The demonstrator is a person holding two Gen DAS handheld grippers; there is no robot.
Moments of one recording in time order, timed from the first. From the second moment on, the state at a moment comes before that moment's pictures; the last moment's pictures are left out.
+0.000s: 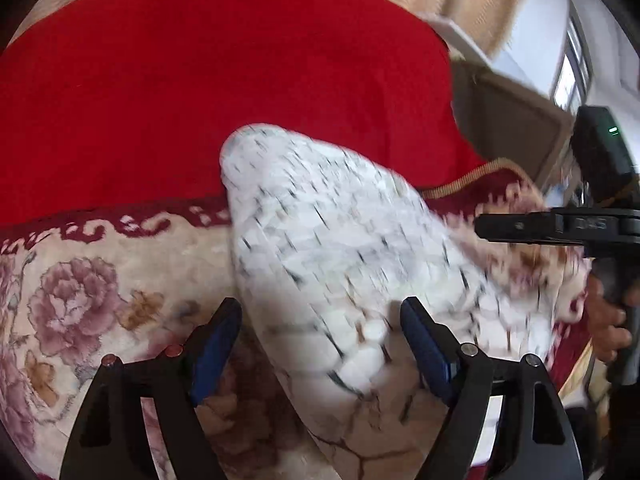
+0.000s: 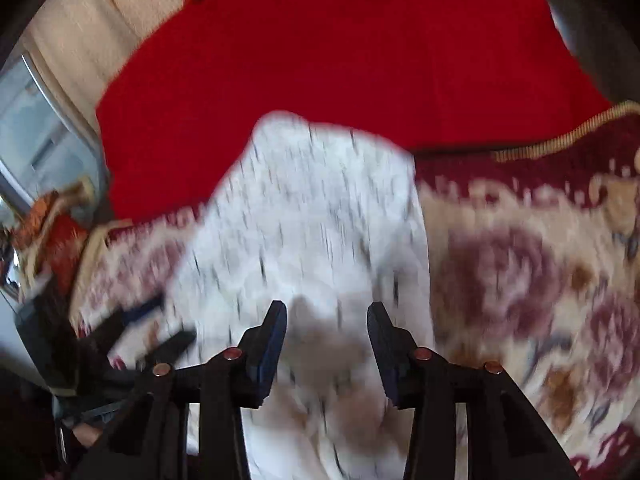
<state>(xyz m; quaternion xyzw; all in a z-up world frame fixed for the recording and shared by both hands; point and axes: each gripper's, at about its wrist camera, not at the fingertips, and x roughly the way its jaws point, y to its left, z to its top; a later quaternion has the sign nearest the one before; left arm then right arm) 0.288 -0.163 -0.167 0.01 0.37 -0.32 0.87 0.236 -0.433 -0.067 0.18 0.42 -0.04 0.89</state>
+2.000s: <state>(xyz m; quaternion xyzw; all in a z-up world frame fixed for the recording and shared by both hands) 0.242 -0.184 -0.184 0.13 0.36 -0.27 0.88 0.157 -0.432 -0.118 0.21 0.37 -0.05 0.90</state>
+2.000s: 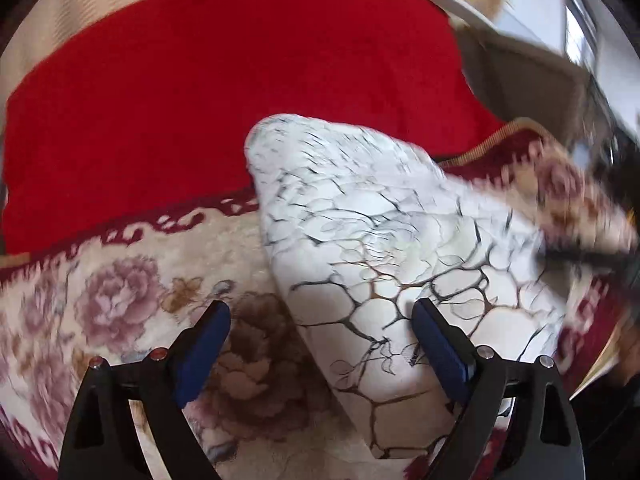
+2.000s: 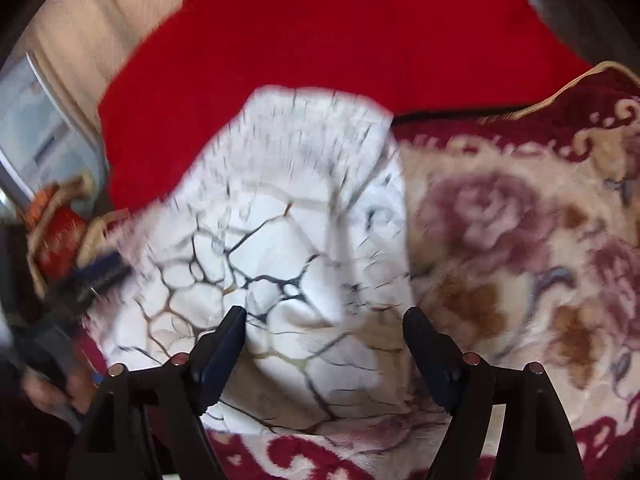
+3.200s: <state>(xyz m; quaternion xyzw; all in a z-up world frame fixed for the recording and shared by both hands) 0.308 -0.162 -0.195 -0.03 0.47 -0.34 0.82 0.215 -0.512 -0.163 0.41 0.36 0.04 0.83</state>
